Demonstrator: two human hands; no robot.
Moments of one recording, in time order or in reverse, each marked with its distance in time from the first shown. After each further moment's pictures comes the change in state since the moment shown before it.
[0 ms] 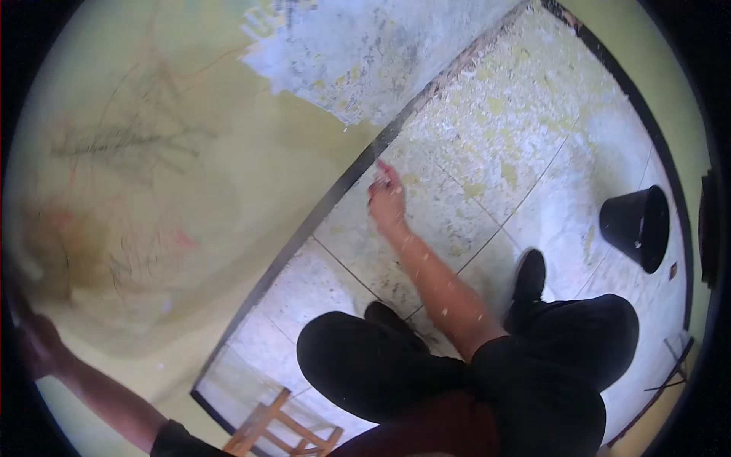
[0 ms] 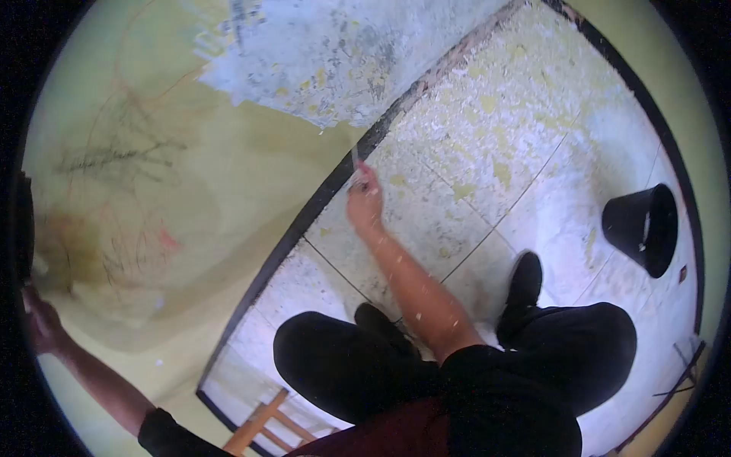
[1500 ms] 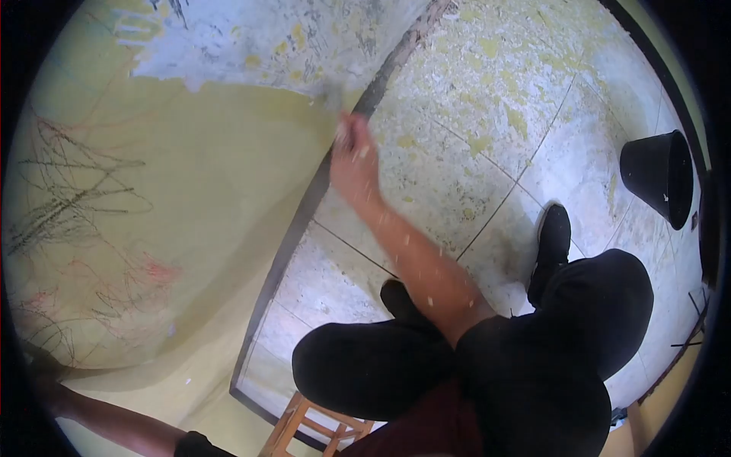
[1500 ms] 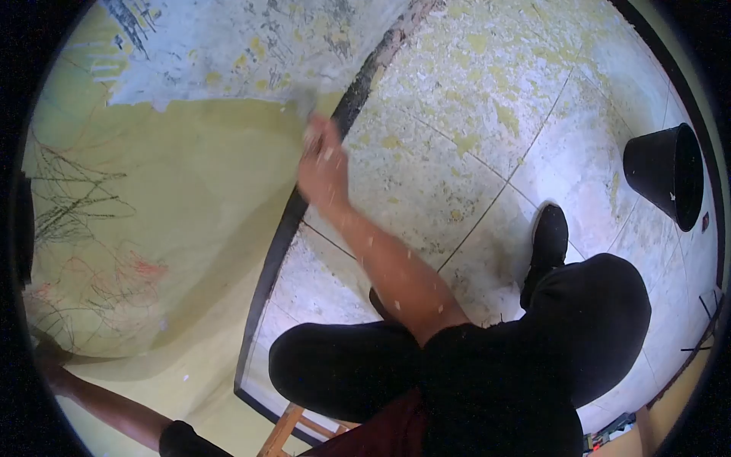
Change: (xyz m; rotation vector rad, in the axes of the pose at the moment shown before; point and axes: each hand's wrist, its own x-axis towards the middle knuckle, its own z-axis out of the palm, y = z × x) left_hand 0.010 -0.003 0.043 -0.036 0.468 -0.271; right_hand -0.016 -0.076 0.034 -0.087 0.047 -0.099
